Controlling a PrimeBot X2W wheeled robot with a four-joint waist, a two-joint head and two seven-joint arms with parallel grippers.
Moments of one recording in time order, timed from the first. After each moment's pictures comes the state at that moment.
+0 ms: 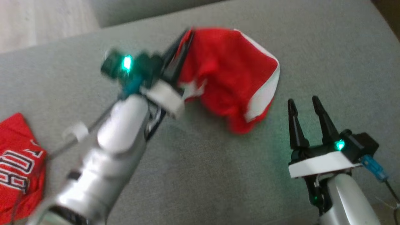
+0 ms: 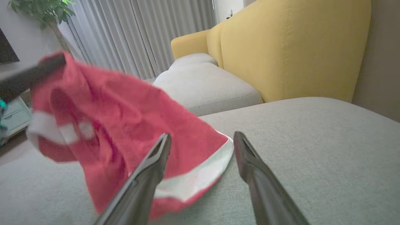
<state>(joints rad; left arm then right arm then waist) -0.85 0.07 -0.66 0.71 -0.33 -0.12 -0.25 -0.15 -0.05 0.14 0.22 0.25 0.12 -0.26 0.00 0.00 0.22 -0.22</state>
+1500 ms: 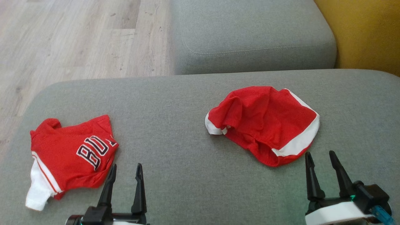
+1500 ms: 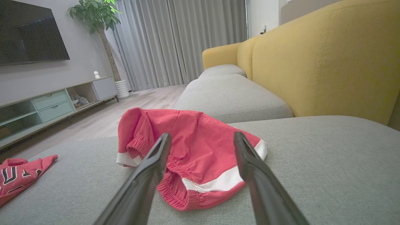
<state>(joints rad) 0.13 0.05 -0.22 0.15 -0.19 0.05 -0.26 0.14 -0.04 0.04 0.17 0.18 0.12 -0.26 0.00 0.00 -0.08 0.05</state>
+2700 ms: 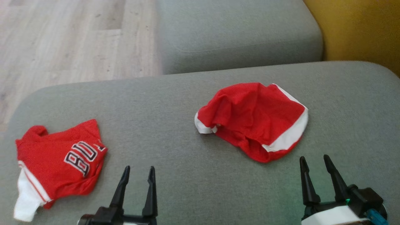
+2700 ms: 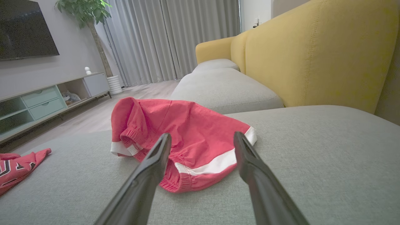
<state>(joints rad) 0.13 0.05 -0.27 0.16 -0.21 0.03 -0.26 0.16 -0.04 0.06 0.17 0.17 0.12 -0.26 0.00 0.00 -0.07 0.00</state>
